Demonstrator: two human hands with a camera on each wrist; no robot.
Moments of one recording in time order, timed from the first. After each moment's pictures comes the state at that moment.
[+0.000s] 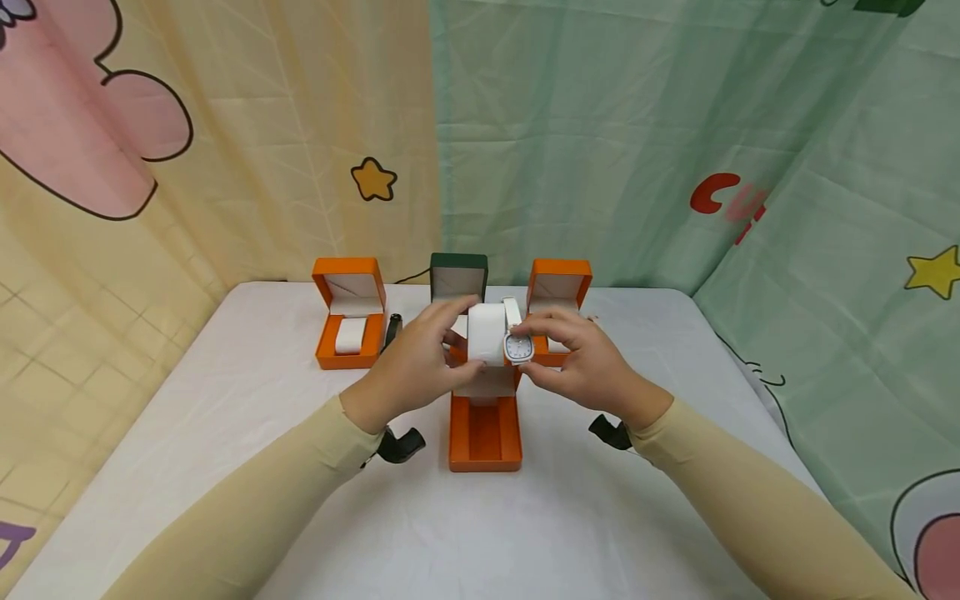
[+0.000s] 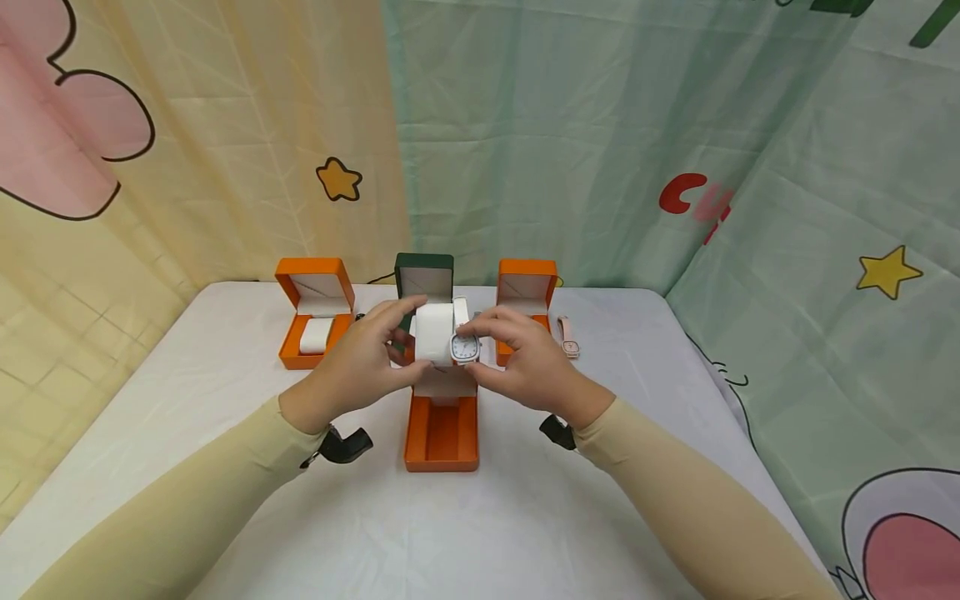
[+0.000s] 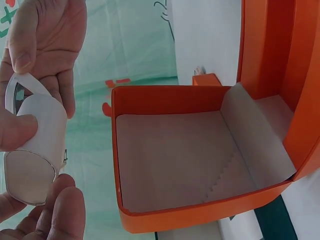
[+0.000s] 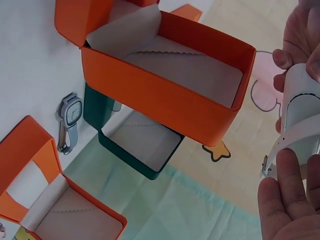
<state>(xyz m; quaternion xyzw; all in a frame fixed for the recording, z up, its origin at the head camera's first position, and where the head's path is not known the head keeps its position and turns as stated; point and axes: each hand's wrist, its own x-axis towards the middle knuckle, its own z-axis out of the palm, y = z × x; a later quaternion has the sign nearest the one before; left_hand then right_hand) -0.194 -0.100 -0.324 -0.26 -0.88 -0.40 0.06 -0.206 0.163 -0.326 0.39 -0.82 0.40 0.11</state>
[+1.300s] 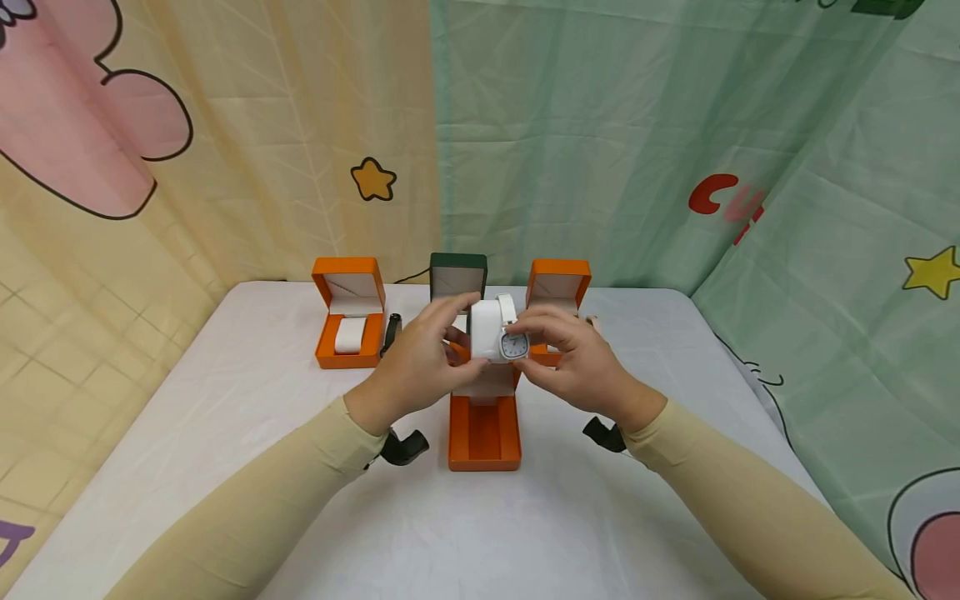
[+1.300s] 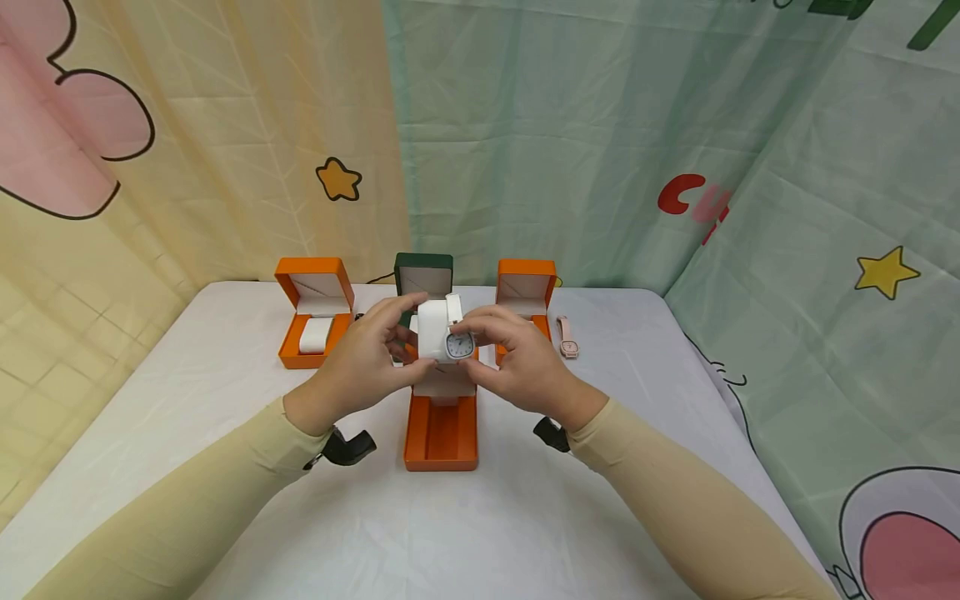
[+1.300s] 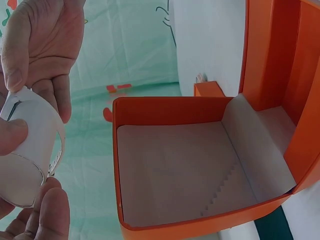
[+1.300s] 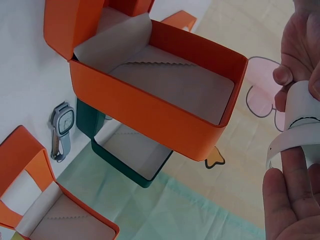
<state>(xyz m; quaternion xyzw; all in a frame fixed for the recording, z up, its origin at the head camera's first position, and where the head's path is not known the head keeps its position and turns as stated) -0.193 -0.096 -0.325 -0.27 -0.86 -0.43 0.09 -0.203 0.157 -0.326 0.40 -0.81 0.42 0.12</state>
